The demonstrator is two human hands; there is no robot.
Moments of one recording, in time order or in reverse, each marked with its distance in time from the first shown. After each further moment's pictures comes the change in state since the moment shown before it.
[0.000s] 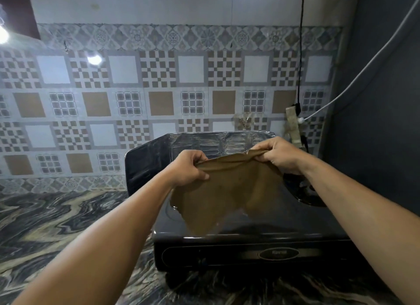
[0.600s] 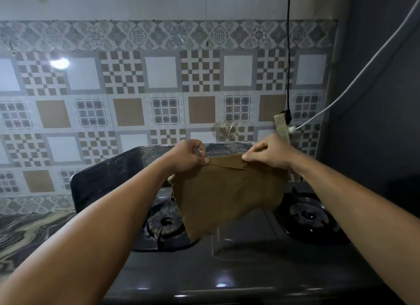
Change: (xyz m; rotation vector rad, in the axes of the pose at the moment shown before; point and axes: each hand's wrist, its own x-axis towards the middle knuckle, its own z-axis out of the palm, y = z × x) left_hand 0.167 0.036 0.047 0.034 -0.003 -0.002; right_hand 0.087 0.053 -0.108 -0.385 0.099 -0.102
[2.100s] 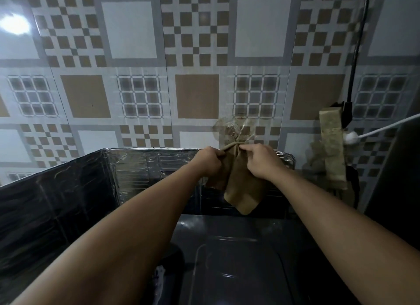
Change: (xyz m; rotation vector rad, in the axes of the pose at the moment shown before) left_hand 0.259 -0.091 0.094 0.255 0.001 -0.209; right_hand 0.244 0.165 0.082 -0.285 0.096 0.086
